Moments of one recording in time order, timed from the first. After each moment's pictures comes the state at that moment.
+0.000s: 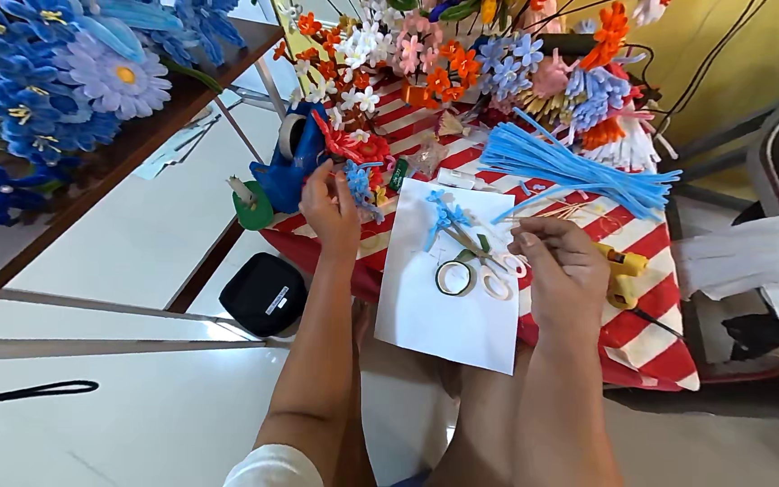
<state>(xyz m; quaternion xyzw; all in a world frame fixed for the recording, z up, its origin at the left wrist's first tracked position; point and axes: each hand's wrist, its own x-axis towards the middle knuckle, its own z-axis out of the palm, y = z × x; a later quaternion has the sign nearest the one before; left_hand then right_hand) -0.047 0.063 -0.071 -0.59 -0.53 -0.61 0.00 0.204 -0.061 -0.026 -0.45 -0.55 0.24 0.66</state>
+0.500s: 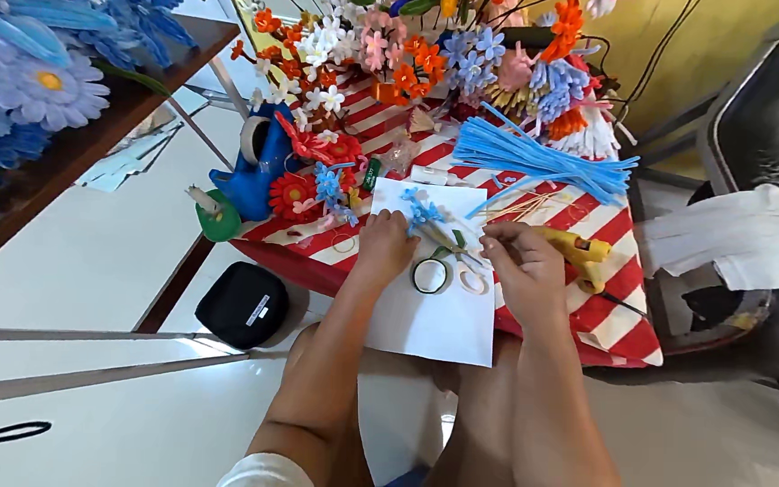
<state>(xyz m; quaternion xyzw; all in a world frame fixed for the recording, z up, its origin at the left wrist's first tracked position) 0.036 0.032 -0.060 -0.76 -0.56 -0.16 -0.28 0.217 -0.066 -0.037 -0.54 -0.58 0.22 0.57</state>
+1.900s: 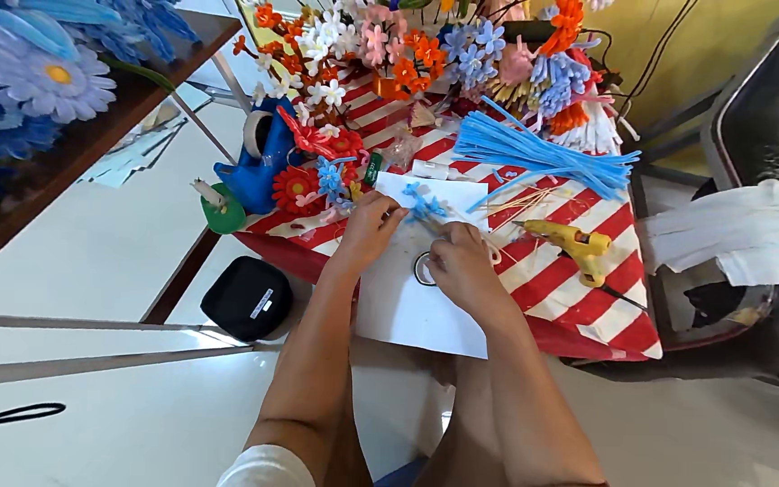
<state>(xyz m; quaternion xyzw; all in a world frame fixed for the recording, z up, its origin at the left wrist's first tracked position) -0.001 0.043 -0.074 -0.79 -0.40 -0.39 -0.25 0.182 -0.045 -0.054 -0.64 -0.73 0.18 0.18</state>
